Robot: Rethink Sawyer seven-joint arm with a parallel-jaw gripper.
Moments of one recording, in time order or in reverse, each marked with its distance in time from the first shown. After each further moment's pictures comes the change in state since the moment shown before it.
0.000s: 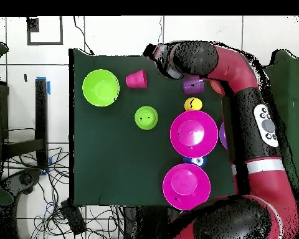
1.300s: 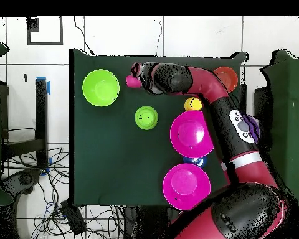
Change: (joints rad) arm -0.050 0.150 0.148 0.109 -0.202 -0.146 -0.097
